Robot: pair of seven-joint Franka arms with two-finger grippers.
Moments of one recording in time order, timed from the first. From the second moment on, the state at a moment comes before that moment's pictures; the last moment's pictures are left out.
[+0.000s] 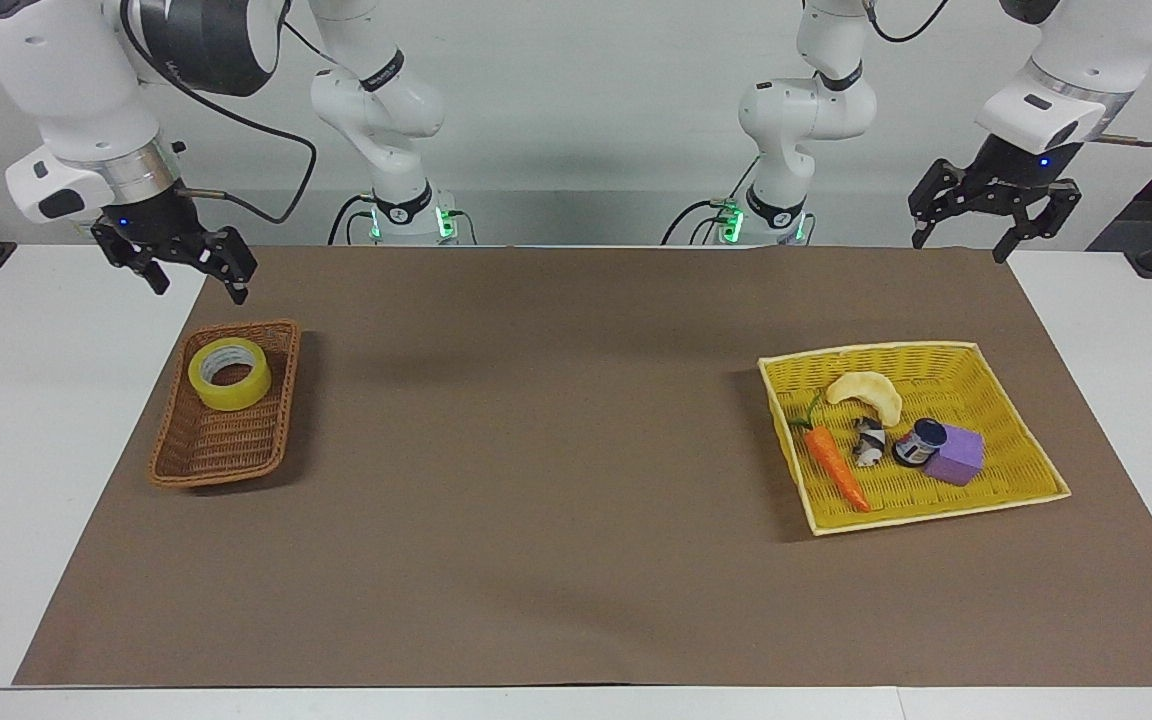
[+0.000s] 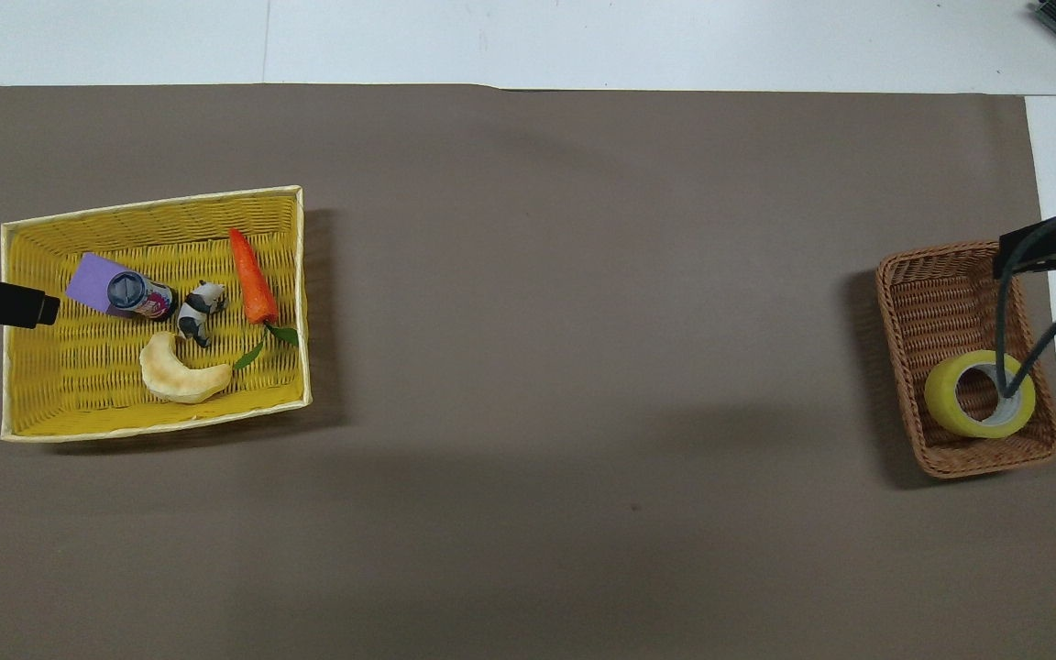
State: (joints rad) left arm -0.06 -0.05 0.01 -1.53 -0.04 1.54 0.21; right arm -0.14 0.08 0.09 -1.48 -0.08 1.59 0.03
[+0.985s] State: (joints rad) left arm -0.06 -0.05 0.01 -1.53 -0.04 1.54 0.21; right arm -0.09 0.04 0.07 -1.40 -0.08 1.47 0.00
